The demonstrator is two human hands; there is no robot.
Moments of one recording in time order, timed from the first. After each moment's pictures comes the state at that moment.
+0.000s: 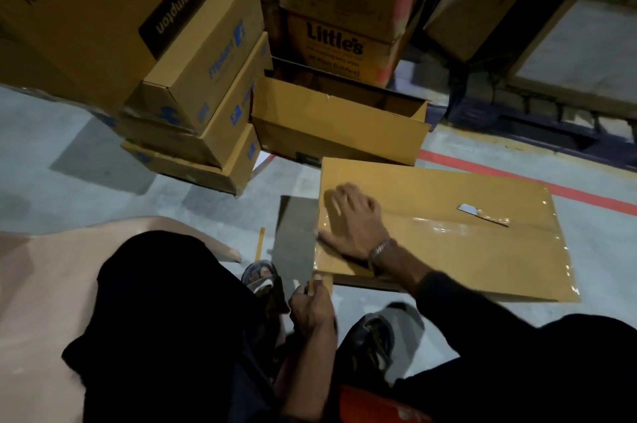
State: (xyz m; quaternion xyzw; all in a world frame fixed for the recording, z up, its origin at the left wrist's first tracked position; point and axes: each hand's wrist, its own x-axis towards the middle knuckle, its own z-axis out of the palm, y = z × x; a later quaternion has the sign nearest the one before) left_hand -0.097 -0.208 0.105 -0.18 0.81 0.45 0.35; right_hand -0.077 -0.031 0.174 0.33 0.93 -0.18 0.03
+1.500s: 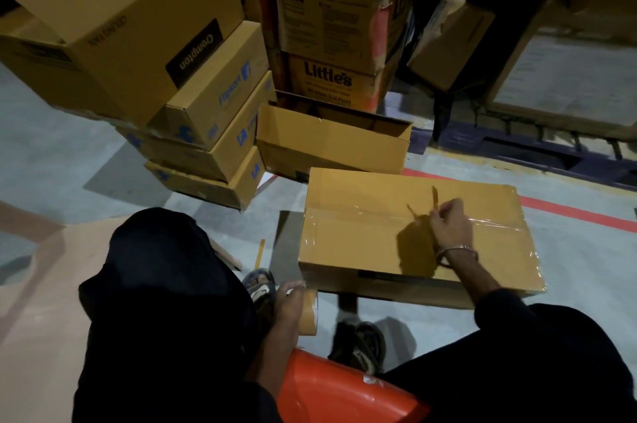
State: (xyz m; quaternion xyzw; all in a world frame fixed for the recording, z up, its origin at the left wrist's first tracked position) left_hand -0.093 -0.239 0.137 -0.07 0.78 0.49 0.38; right_hand 0.107 0.025 0.220 0.64 0.65 -0.35 -0.20
